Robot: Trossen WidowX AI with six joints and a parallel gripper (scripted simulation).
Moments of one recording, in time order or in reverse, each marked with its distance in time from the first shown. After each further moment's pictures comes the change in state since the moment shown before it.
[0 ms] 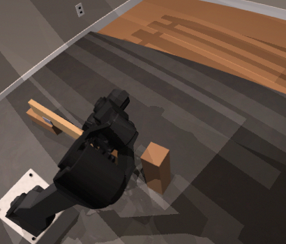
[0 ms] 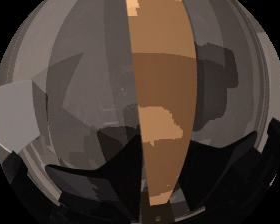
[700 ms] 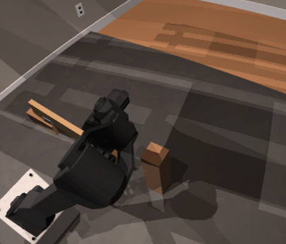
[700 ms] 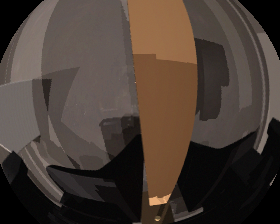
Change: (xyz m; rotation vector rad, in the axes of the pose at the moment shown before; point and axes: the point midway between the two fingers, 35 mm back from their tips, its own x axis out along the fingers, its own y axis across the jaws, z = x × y) arm 0.000 0.000 0.000 -0.004 0.001 0.000
